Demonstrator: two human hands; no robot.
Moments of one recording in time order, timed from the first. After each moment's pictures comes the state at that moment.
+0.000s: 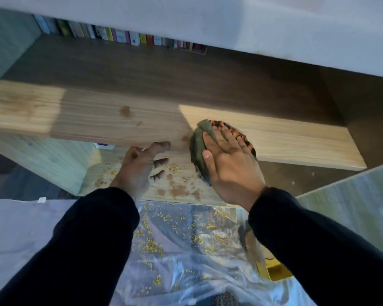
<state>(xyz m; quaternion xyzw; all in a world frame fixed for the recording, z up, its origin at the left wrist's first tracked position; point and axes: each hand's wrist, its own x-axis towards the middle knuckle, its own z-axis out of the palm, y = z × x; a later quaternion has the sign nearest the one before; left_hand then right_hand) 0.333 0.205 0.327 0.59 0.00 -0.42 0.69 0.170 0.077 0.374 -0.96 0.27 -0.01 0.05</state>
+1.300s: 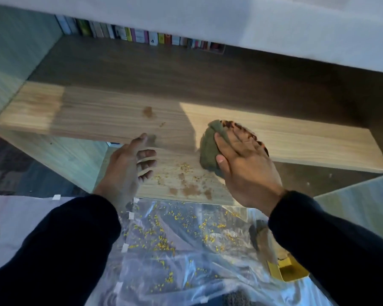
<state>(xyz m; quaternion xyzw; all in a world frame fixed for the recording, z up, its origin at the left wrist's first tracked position) 0.370 0.256 0.347 0.61 0.04 -0.40 0.68 0.183 0.089 0.372 -0.96 0.26 -0.01 0.03</state>
